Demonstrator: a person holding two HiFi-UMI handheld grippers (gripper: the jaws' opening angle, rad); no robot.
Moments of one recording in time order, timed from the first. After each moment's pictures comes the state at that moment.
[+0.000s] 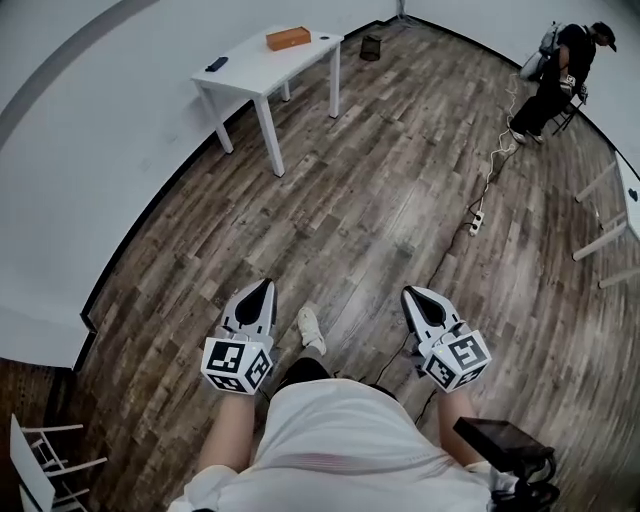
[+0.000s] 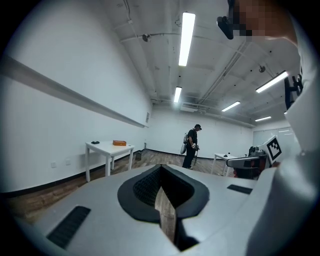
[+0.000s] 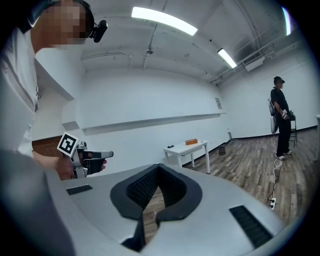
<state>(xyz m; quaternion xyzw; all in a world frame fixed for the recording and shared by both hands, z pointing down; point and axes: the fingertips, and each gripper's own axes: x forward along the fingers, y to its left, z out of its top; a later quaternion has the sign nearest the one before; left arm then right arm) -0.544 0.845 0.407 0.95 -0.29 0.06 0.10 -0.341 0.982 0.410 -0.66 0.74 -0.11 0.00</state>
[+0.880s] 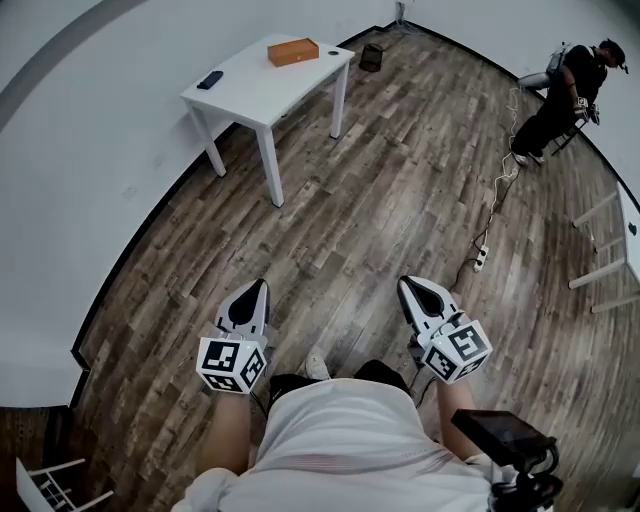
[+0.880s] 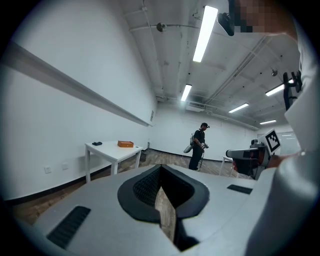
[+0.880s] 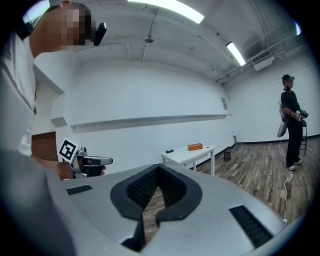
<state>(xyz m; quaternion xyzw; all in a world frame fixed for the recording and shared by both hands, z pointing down) -0.502 0.554 0.412 0.95 -0.29 0.06 0.12 -0.293 0.684 0.380 -0.66 0.75 -0.09 -0.02</state>
